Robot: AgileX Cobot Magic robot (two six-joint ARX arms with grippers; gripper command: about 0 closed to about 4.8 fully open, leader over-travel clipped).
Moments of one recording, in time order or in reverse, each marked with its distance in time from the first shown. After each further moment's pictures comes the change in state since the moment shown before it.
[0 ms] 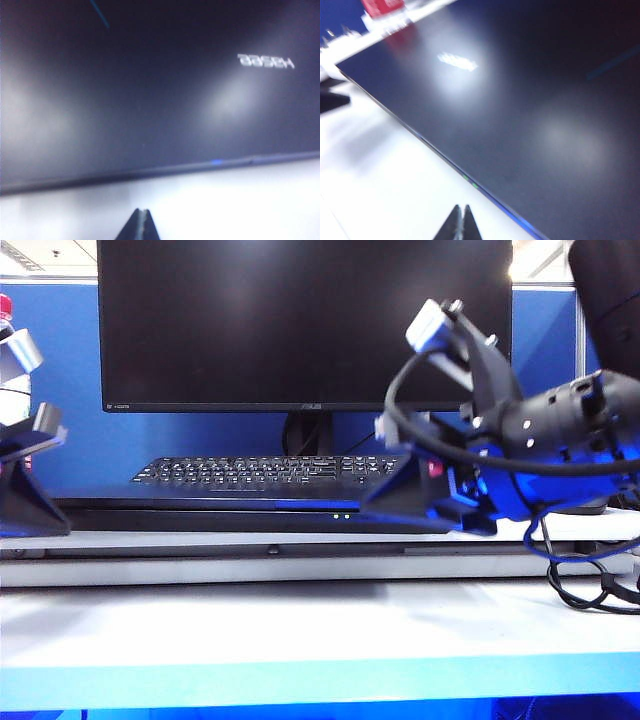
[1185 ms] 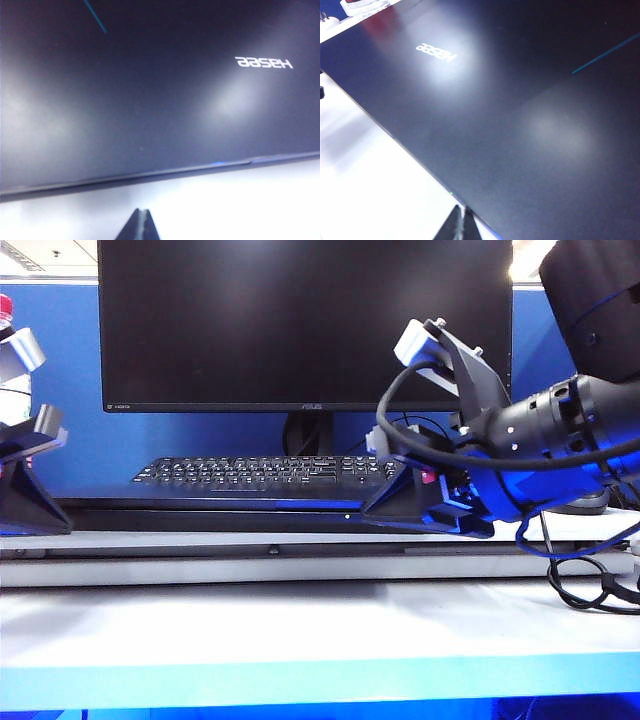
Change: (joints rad) left arm 0.000 0.003 0.000 0.008 0.000 0.019; right arm -0.026 0.001 0.051 -0.102 0.016 -0.027
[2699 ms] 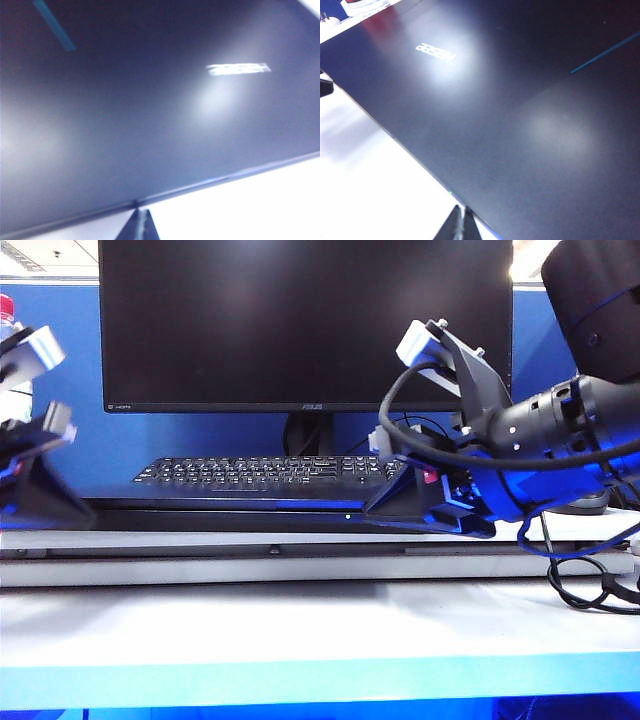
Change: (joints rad) left arm 0.058 0.097 0.032 0.090 0.153 0.070; right arm -0.007 0.000 0.000 0.000 -0.007 0.000
